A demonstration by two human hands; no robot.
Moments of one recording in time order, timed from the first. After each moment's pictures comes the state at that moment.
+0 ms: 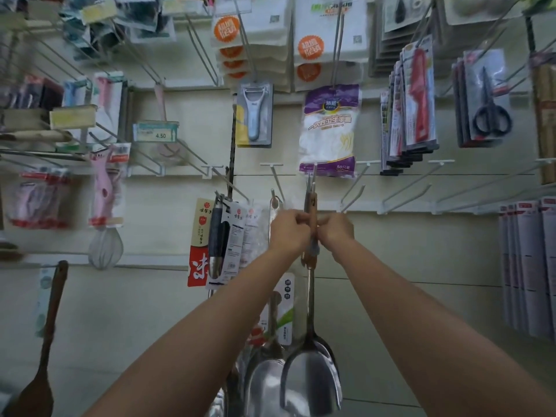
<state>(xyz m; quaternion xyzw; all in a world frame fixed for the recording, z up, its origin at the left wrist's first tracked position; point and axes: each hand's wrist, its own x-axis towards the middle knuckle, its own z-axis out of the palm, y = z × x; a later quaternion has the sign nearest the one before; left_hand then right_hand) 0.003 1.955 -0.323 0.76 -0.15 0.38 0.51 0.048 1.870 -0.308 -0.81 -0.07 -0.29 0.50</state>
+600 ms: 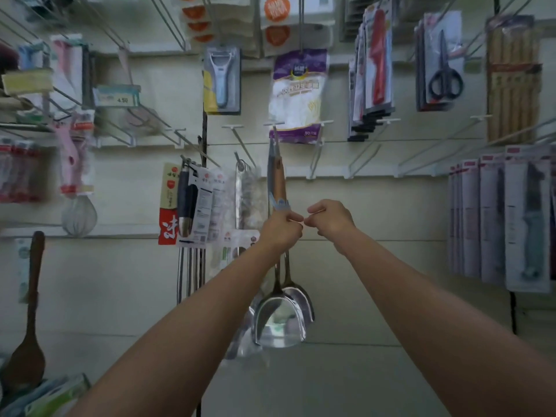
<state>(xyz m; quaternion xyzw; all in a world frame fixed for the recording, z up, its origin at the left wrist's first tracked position) 0.018 1.914 -0.387 0.79 -0.14 0.24 0.55 0.010 1.804 -0.368 -0.80 -0.10 -0.27 0.53</state>
